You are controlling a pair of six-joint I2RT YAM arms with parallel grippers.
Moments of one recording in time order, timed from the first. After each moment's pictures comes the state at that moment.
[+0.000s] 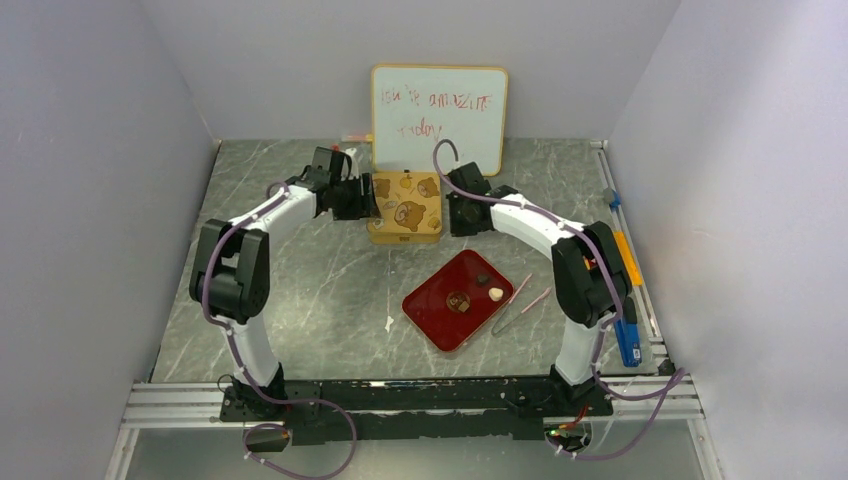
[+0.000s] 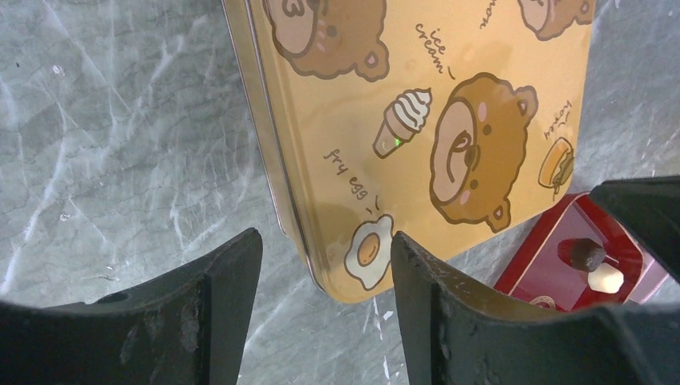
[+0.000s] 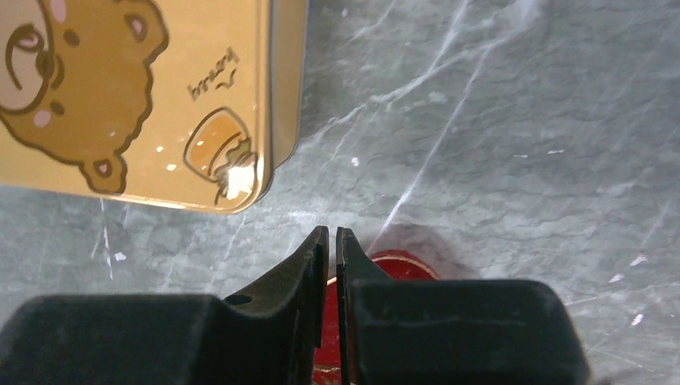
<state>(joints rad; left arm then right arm) -0.29 1.84 1.33 -0.34 0.26 -0.35 0.50 1.85 1.34 -0.47 0.08 0.40</state>
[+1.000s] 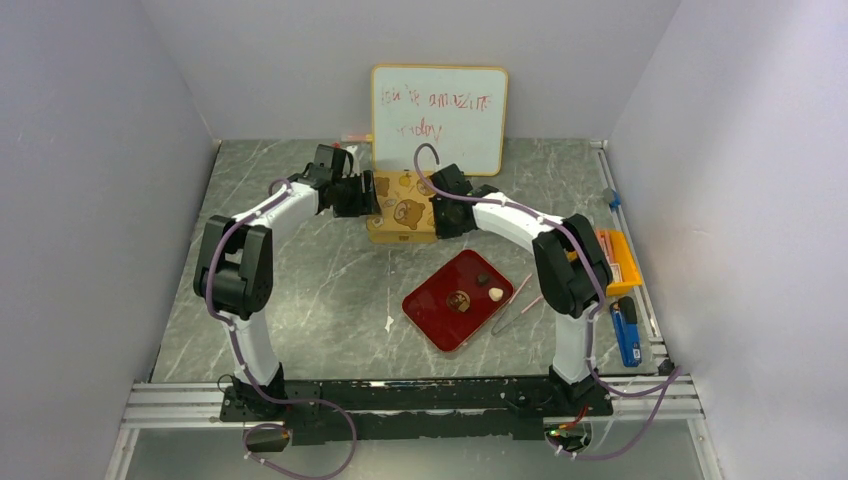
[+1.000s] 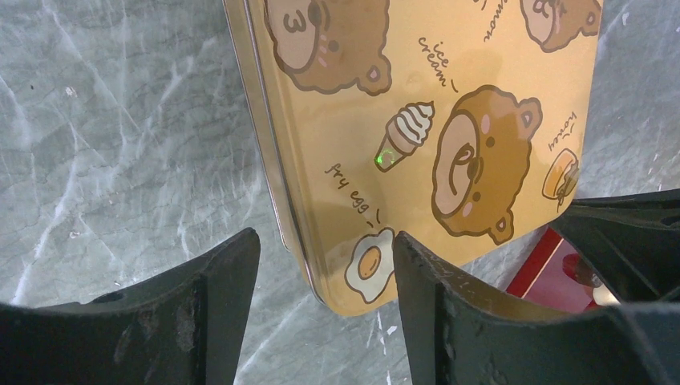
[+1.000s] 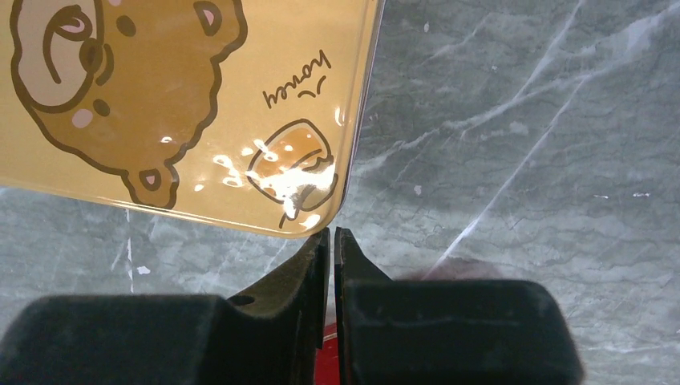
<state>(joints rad) -0.29 1.88 1.37 -0.34 0.25 -0.35 0.57 1.96 1.43 -0.47 0.07 0.40</state>
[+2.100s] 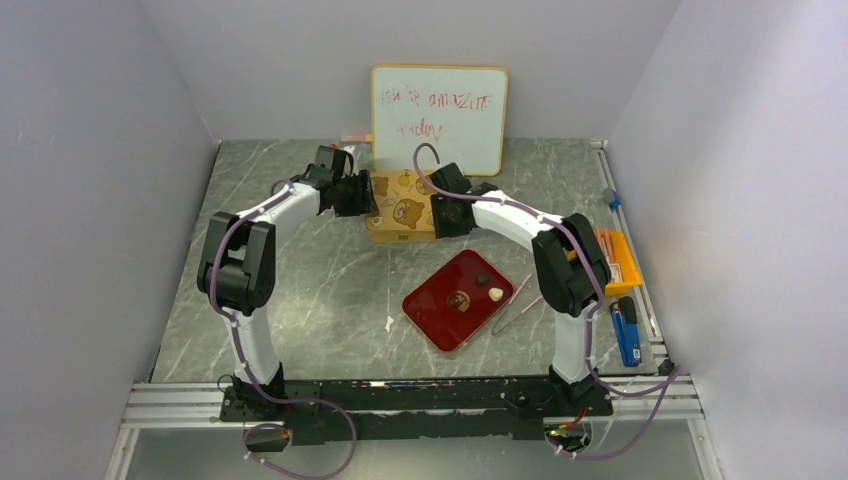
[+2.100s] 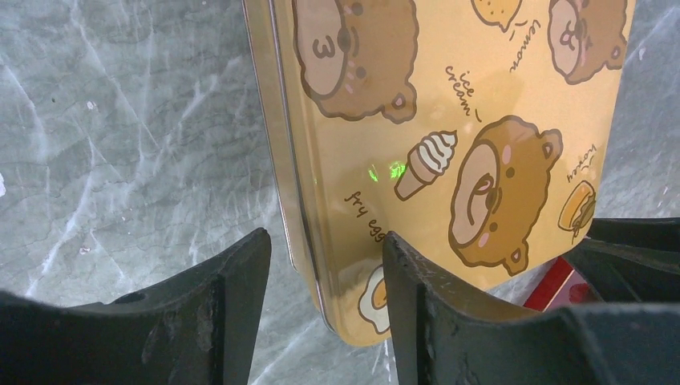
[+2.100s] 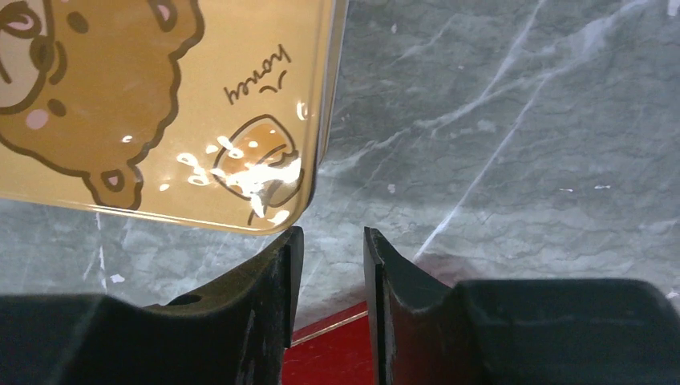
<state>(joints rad) -0.28 1.92 1.37 -0.30 0.21 -0.38 0.57 1.97 1.45 -0.52 0.11 0.38</state>
